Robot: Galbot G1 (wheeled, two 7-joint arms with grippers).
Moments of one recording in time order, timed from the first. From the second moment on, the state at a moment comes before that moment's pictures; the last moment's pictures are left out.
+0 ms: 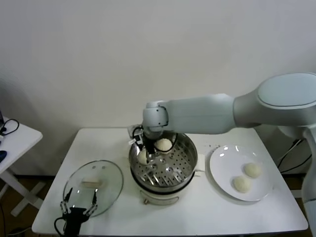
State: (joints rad) left arm 1.74 -1.53 -0.74 -1.92 0.24 -0.15 0.01; right arm 0.77 1.37 -1.62 1.37 0.82 -0.48 -0.75
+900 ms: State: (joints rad) left arm 1.75 -1.54 -0.73 -1.93 0.26 -0.14 0.01; right arm 0.95 0.59 -1.93 1.59 0.41 -0.25 -0.99
